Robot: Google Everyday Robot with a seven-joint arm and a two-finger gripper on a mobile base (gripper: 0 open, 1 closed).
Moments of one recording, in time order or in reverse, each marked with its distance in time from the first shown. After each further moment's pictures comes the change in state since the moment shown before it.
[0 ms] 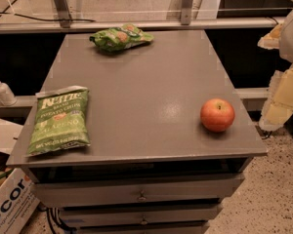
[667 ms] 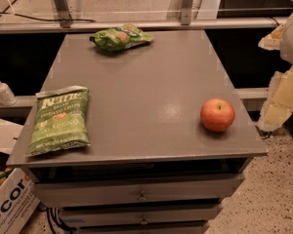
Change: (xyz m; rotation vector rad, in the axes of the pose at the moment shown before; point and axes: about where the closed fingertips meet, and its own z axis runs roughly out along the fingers) arm 0.001 0.000 0.002 0.006 -0.024 0.016
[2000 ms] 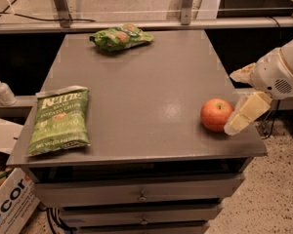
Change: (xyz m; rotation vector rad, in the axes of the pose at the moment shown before) arm 0.001 -0.026 0.117 -0.168 -0.331 0.138
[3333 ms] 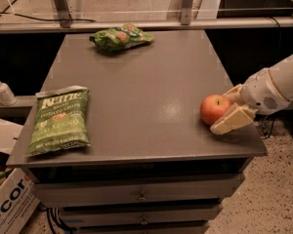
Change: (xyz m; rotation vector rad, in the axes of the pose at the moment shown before) arm 0.017 0.004 0.045 -0.069 -0.069 0.021
